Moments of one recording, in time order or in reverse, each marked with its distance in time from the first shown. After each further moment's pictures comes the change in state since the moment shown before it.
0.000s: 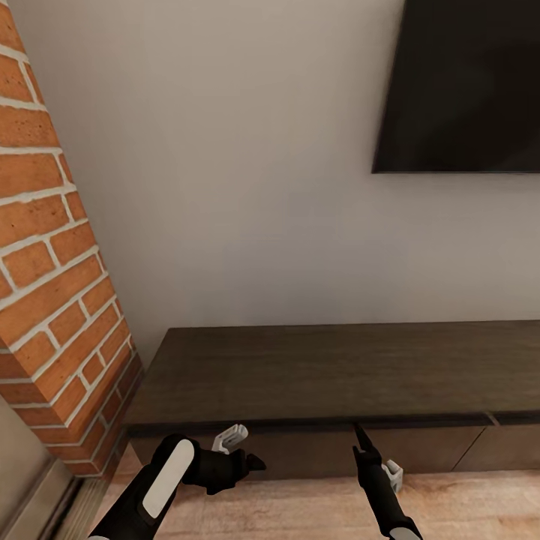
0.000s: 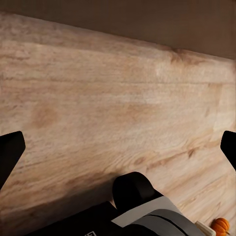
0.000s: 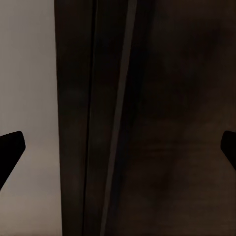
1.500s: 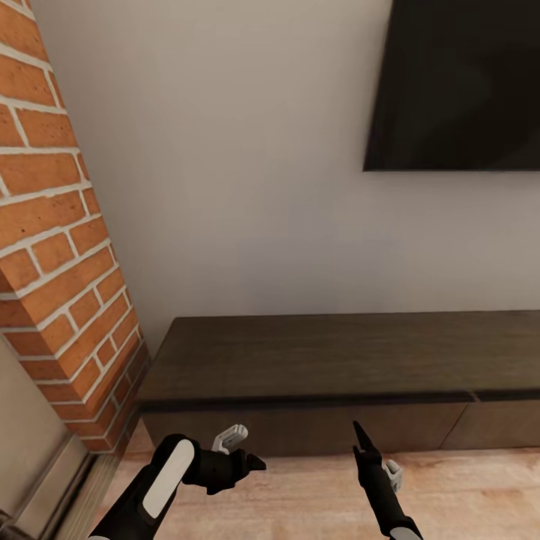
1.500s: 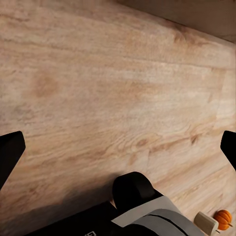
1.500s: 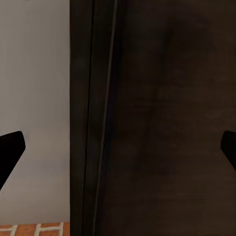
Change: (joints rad) left arm 0.000 0.000 0.000 0.000 0.000 0.000 -0.001; right arm 0.000 -0.001 0.000 -0.002 0.001 0.000 0.002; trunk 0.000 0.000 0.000
